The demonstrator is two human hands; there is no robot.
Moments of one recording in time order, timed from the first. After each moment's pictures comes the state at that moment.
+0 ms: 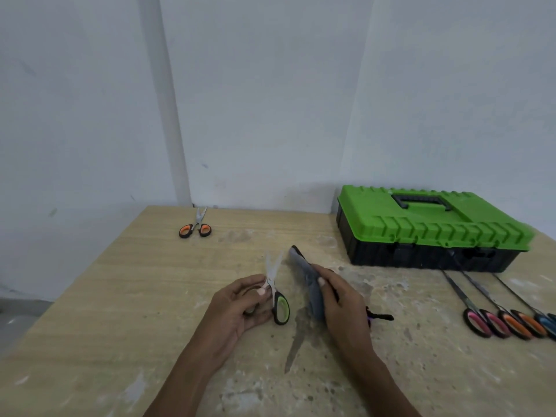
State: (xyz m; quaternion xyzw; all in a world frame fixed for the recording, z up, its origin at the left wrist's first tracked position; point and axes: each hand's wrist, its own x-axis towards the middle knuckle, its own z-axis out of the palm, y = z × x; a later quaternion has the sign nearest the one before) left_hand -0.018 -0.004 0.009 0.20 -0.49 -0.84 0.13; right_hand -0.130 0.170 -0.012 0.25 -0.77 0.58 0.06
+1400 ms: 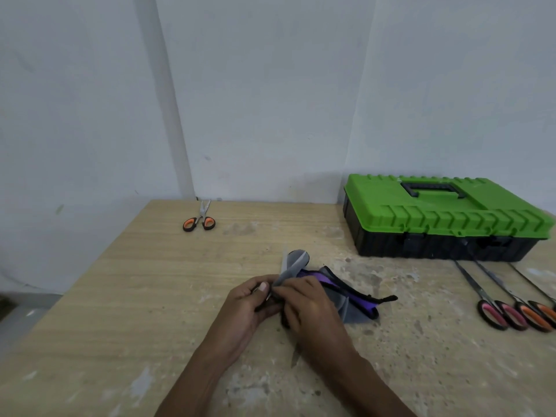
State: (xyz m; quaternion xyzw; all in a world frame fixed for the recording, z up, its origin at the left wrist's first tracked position) left_hand -0.030 0.002 -0.007 0.14 -0.55 -0.82 0.13; right_hand -0.099 0.136 -0.018 0.48 -0.80 0.32 0.20
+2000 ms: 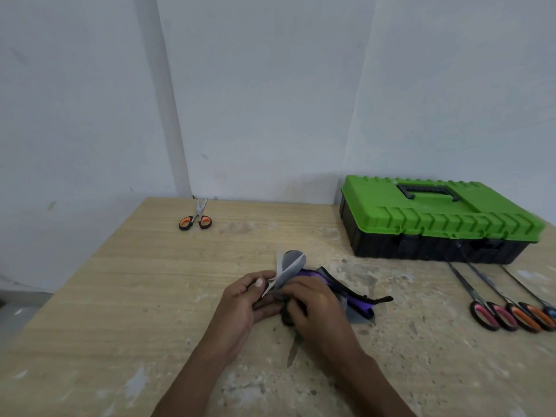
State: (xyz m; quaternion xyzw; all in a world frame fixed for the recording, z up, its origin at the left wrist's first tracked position) left_hand -0.030 0.006 -0.001 0.19 -0.55 -0.80 0.15; right_hand -0.105 0.149 -0.009 0.44 -0.82 0.36 0.10
